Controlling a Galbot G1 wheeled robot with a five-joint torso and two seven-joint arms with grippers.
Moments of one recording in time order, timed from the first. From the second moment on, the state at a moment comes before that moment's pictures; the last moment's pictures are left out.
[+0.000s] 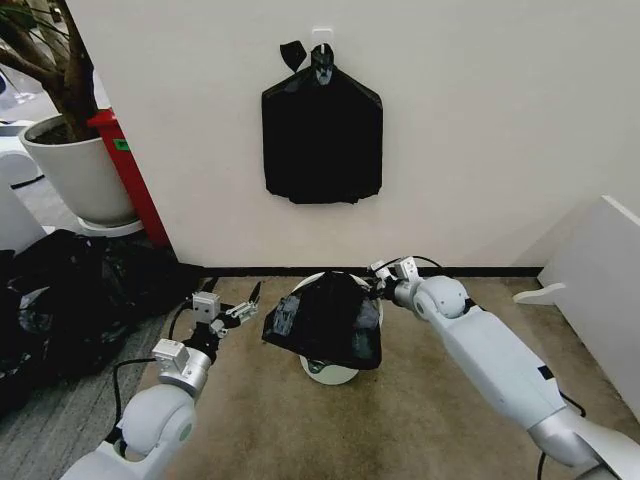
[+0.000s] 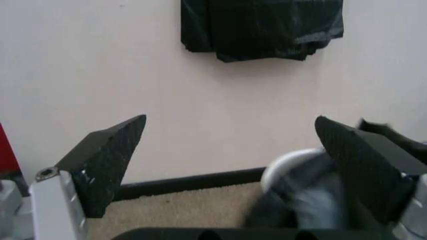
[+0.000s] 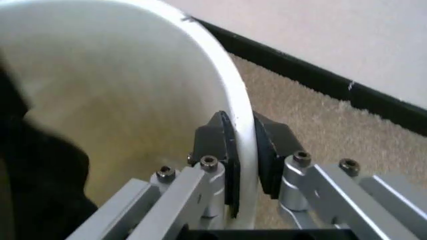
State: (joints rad) left arm 1.35 -0.97 -0.31 -2.01 -0.51 -0.06 -0.17; right arm -0.63 1.10 -0.04 1.41 0.50 -0.63 -0.20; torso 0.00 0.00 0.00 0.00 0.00
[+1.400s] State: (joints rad) left arm 1.35 -0.97 -0.30 -2.02 -0.51 -0.07 -0.21; right arm -1.18 1.26 0.03 1.93 0.90 0.00 1.00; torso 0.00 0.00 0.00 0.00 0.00
